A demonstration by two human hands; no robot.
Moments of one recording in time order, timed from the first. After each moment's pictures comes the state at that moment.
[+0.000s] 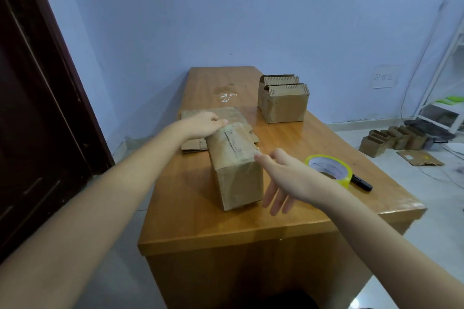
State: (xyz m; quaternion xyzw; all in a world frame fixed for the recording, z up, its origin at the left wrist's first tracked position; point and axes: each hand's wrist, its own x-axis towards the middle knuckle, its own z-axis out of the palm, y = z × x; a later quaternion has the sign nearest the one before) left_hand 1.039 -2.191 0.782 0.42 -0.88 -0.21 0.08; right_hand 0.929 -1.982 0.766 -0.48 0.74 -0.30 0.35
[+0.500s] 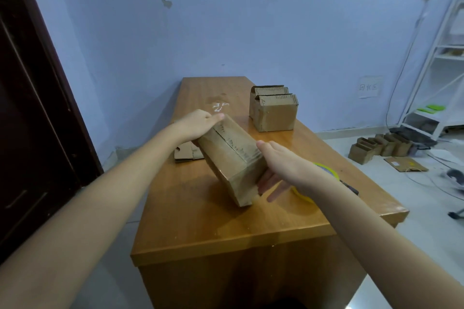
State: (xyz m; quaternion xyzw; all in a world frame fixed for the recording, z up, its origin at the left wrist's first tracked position) left_hand 1.036 -2.183 0.798 0.39 -0.86 -0.27 0.17; right_hand 0.917 -1.990 0.781 -0.45 0.73 -0.37 0.35
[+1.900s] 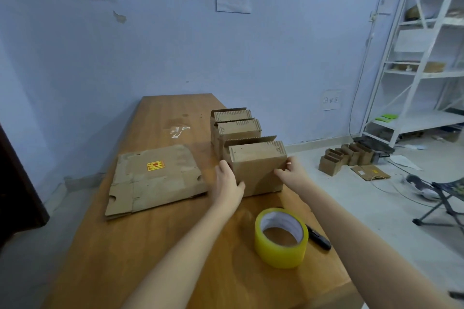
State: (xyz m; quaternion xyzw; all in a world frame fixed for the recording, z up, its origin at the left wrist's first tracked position) left_hand 0.835 -2.158 0.697 0.43 -0.83 -0.24 0.28; right_hand 0.692 -2.070 0.716 -0.31 0.78 -0.50 0.19
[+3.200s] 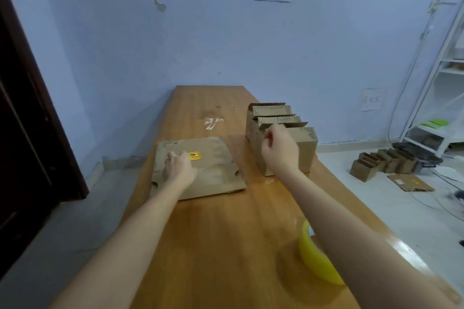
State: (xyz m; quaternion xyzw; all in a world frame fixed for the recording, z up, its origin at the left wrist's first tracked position) left_hand 0.962 -2.297 0.708 0.61 -0.77 -0.11 0.16; right_hand 0.779 -2.172 0.751 -0.48 0.76 -0.42 -0.13
